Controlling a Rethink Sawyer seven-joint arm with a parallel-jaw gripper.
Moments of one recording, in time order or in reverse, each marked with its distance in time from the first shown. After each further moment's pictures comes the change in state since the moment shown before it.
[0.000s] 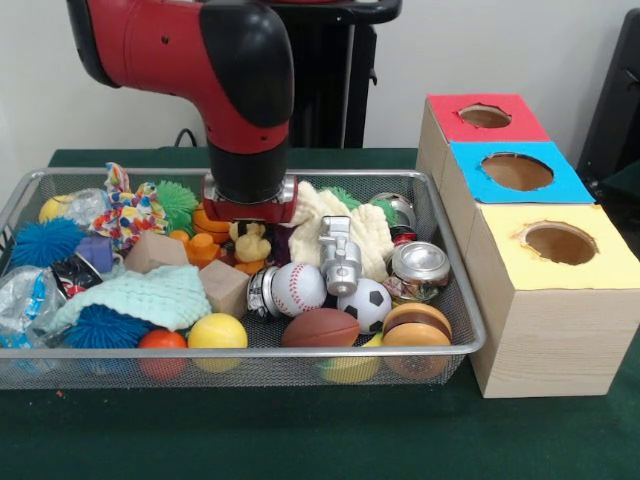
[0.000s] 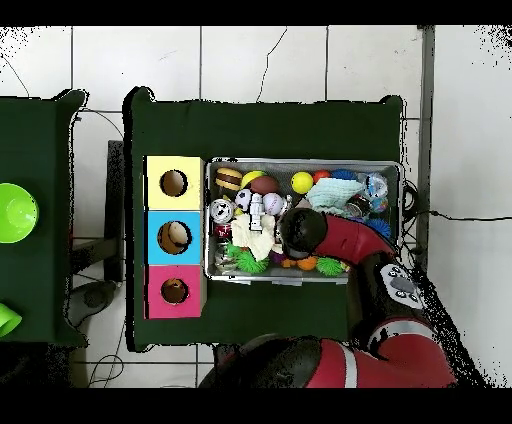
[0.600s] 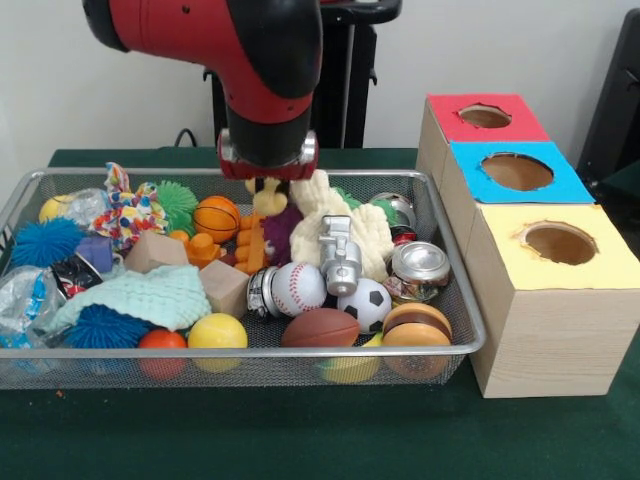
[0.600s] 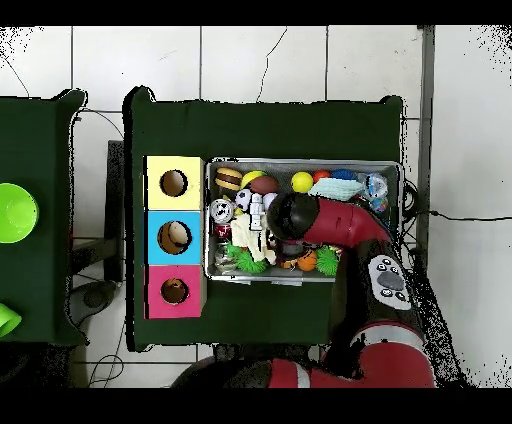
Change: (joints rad) arm 0.090 -0.070 -0.048 -0.069 -0.001 0.356 0.000
